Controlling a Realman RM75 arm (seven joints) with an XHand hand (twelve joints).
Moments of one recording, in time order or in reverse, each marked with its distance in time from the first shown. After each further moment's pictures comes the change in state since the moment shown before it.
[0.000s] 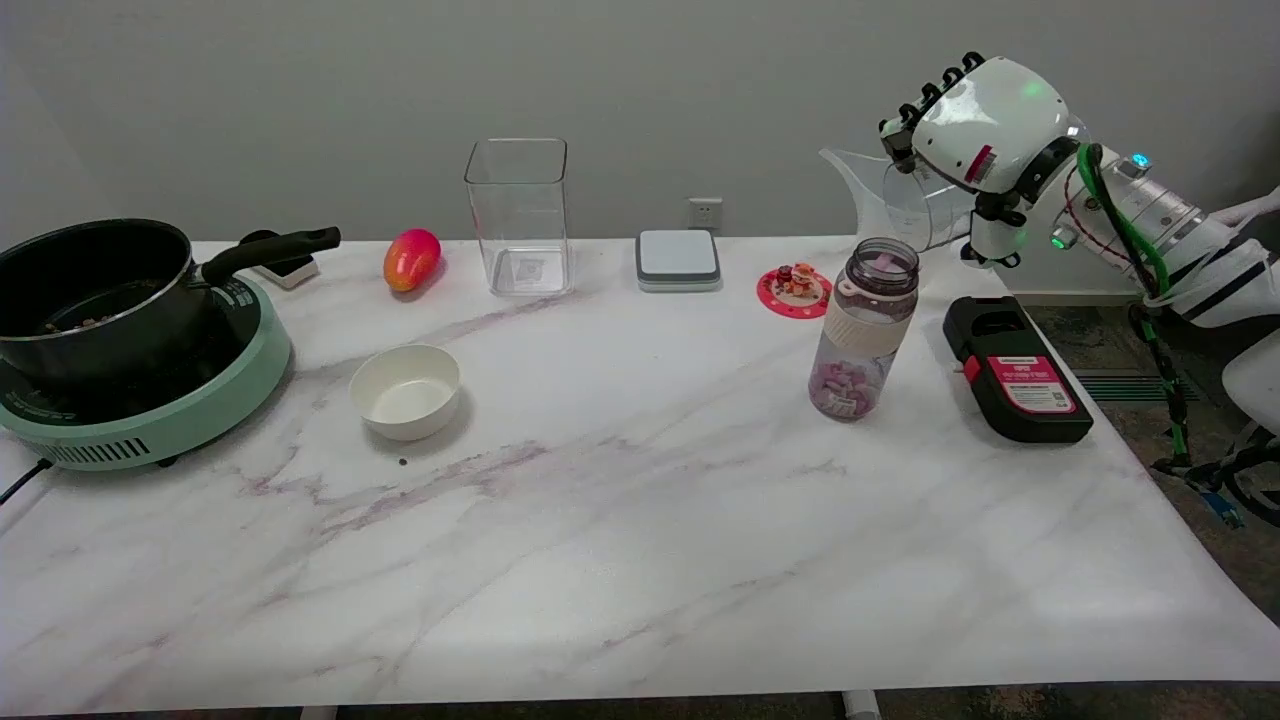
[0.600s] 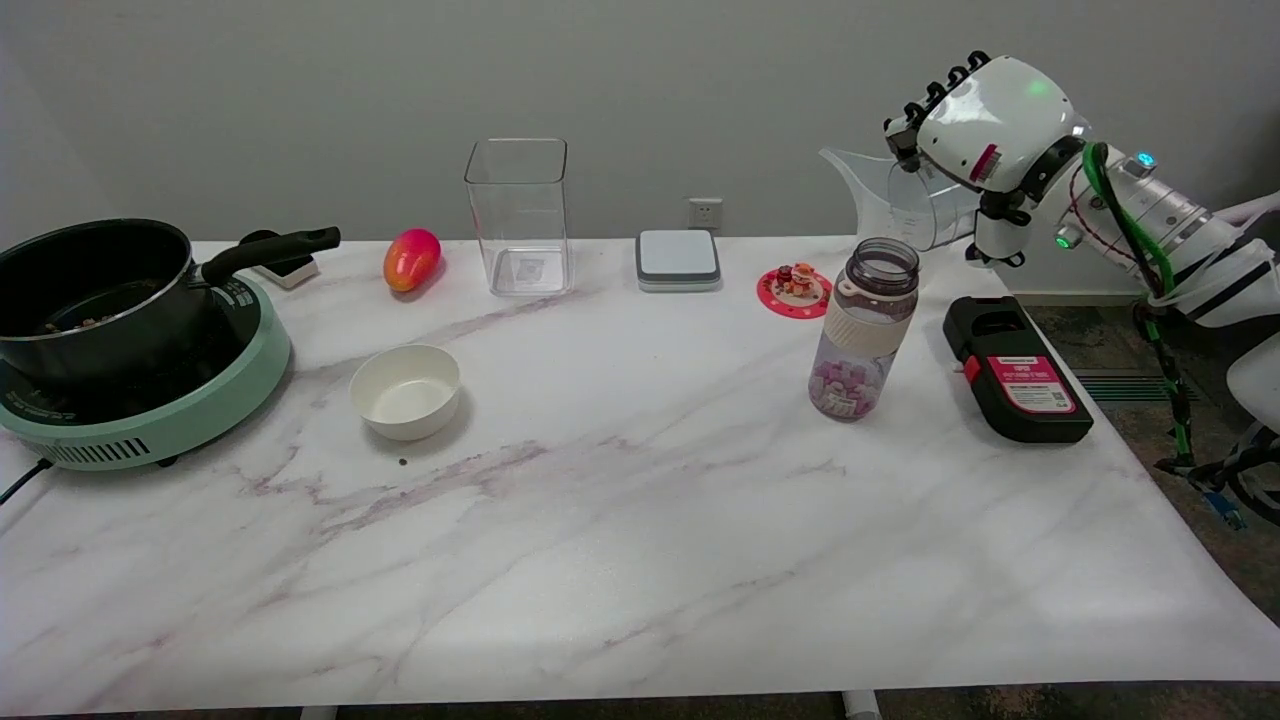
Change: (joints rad) arm -0.003 0.001 0.011 -0.006 -0.002 0.005 0.001
